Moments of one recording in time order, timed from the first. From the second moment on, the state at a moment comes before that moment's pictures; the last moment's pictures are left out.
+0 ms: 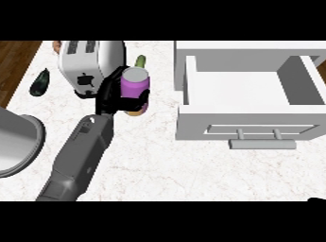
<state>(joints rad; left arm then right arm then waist) -0.73 0.02 0.11 -0.60 0.14 0.05 -0.42 0.15 -0.07 -0.32 -2.27 -0.08 0.11 0.26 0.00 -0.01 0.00</state>
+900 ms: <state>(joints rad) -1.06 0.00 -0.07 -0.95 0.17 0.31 0.16 0.09 -0.10 -0.34 -2.25 -0.09 0.10 0.31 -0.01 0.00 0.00</state>
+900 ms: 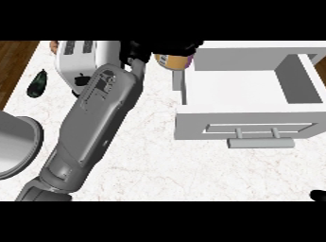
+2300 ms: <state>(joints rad) -1.58 0.00 -0.24 -0.40 0.39 0.52 0.14 -0.04 -0.15 -0.32 -2.25 -0.10 0.08 0.38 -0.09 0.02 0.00</state>
